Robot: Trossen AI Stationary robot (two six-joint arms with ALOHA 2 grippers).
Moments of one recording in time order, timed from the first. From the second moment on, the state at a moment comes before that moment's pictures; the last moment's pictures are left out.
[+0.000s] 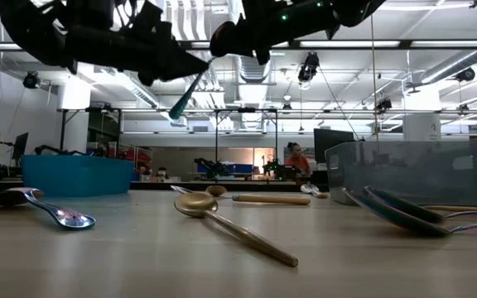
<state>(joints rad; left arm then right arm) 0.15 1.27 0.44 0.83 -0.28 0.11 -0.22 1.64 1.22 0.24 -0.07 -0.14</state>
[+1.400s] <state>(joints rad) 0.15 1.43 0.60 0.67 -0.44 0.01 -0.21 1.71 1.22 0.26 0.19 0.00</state>
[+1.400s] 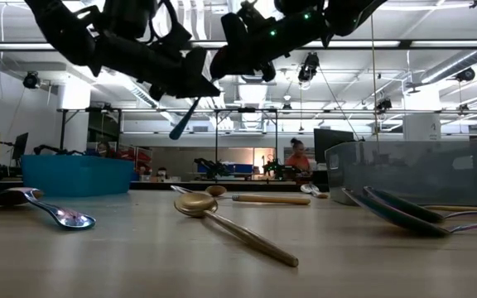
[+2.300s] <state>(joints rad) 0.15 1.43 0.67 0.49 -0.53 0.07 -0.21 1.71 1.22 0.23 0.24 0.01</state>
